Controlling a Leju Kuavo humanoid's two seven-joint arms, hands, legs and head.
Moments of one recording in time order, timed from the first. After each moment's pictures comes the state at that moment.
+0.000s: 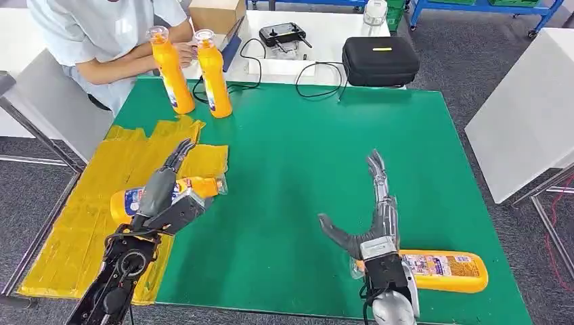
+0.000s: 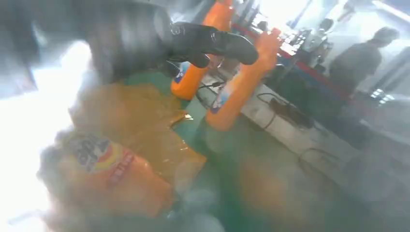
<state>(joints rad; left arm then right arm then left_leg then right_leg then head) -0.23 0.07 -0.25 -1.41 -0.63 0.15 -0.24 0.08 0.06 0.27 -1.69 0.37 -0.34 -0.39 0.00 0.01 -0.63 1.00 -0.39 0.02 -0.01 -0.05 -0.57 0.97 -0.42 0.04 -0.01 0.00</state>
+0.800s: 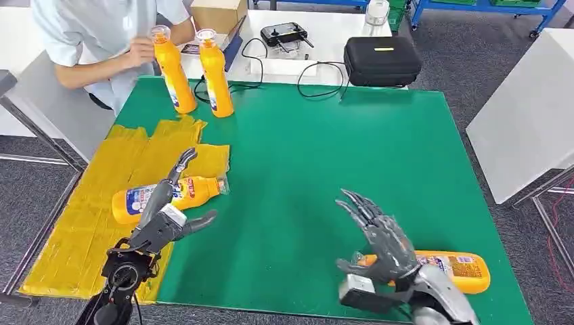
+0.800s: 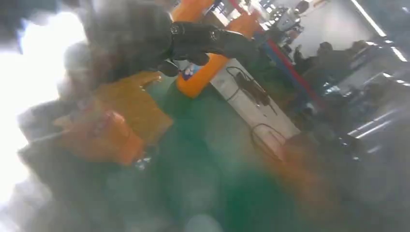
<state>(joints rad) -0.14 0.05 -0.23 -1.48 -0.40 0.04 -0.37 0.15 -0.36 0.28 -1.77 0.78 -0.07 -0.30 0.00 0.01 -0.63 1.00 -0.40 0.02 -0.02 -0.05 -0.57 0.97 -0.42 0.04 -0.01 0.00</state>
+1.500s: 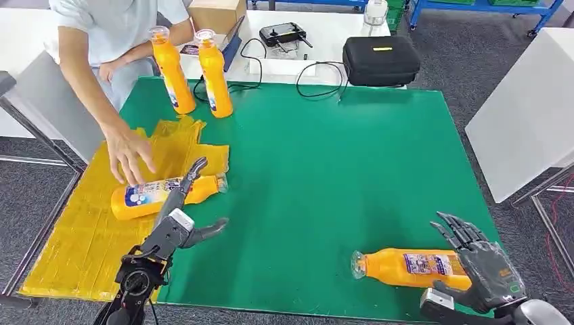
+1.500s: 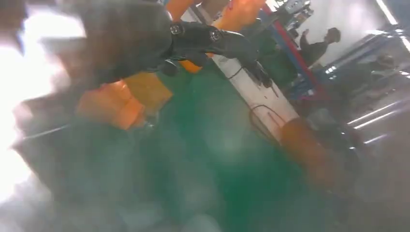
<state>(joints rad) -0.11 -0.01 -0.22 -1.44 -0.37 0.03 -0.39 0.44 -0.54 -0.11 -1.84 0.86 -0.08 -0.21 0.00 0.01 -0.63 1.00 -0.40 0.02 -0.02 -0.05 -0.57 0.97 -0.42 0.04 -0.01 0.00</state>
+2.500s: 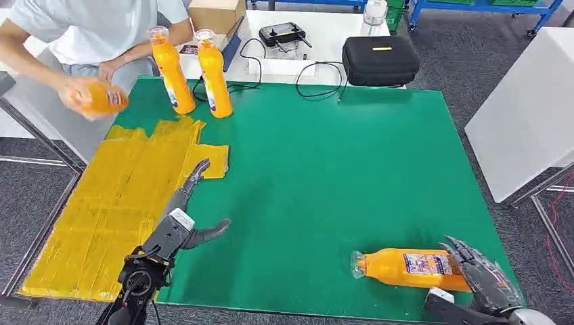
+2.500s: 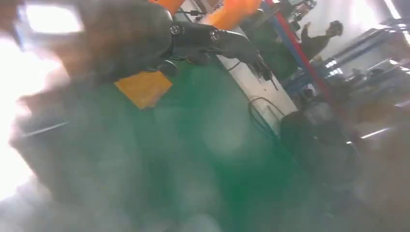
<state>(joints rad) -0.12 -0.01 -0.24 -1.42 -0.34 0.02 -0.39 0.38 -0.48 -0.13 -1.55 0.88 0.01 -0.23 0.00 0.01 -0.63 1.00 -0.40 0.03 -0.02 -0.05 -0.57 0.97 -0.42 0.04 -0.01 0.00</state>
